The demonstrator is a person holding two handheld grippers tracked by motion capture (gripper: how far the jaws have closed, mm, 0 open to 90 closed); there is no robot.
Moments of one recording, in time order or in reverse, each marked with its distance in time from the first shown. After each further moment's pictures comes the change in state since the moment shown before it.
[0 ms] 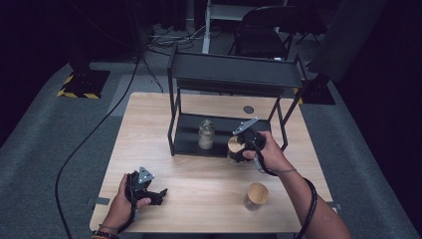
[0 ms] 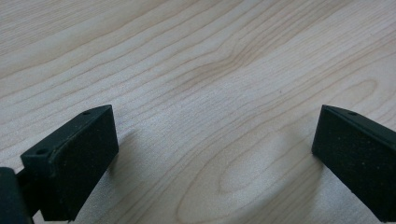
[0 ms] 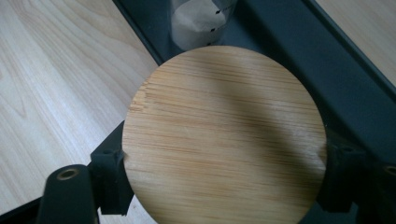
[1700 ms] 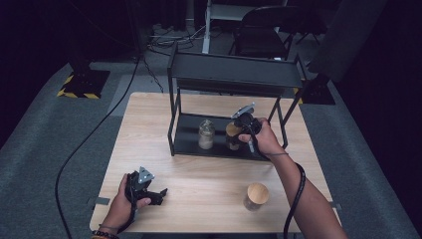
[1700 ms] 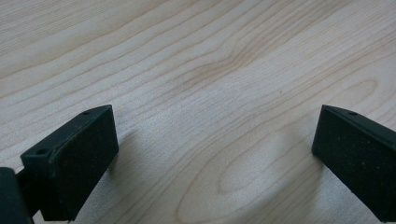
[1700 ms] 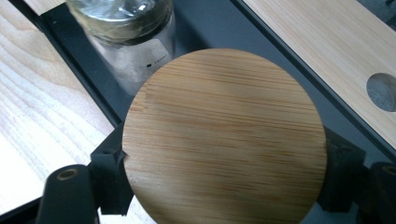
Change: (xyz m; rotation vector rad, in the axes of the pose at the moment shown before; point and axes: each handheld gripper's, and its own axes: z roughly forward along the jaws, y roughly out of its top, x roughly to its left) left arm 0.000 0.000 0.000 0.001 -0.001 0.000; right arm -0.039 0.029 0.025 -0.028 -0.042 0.068
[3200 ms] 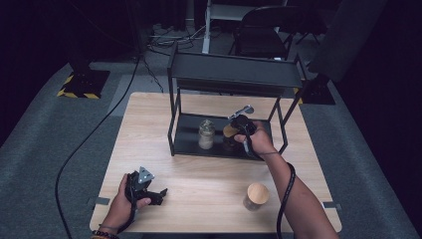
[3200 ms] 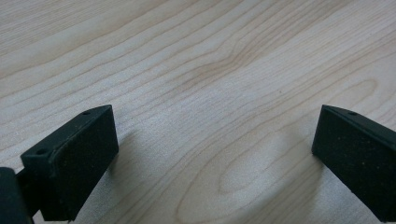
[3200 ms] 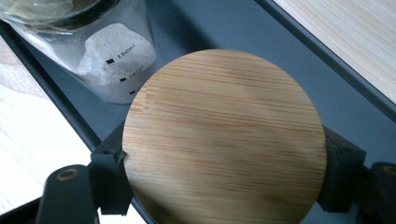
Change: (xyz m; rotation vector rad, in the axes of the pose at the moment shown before) left arm 0.000 0.000 0.000 0.000 -0.001 0.001; right arm -0.009 -0.006 0.041 0.022 0.023 0.063
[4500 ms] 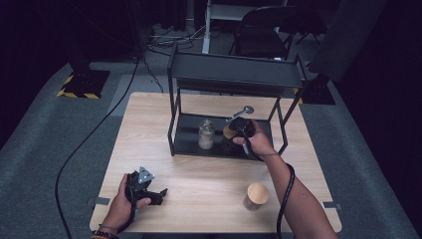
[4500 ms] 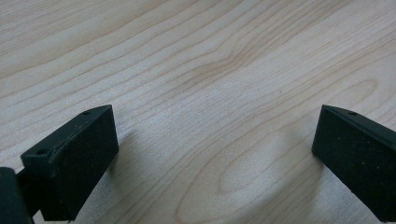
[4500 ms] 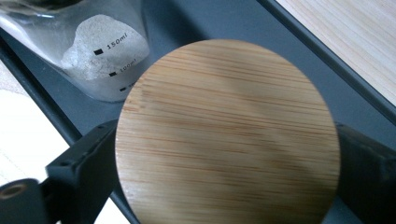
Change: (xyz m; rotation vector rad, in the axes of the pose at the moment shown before) left arm 0.000 0.000 0.000 -0.001 0.001 0.001; right arm 0.006 -0.004 0.009 0.000 -0.049 -0.024
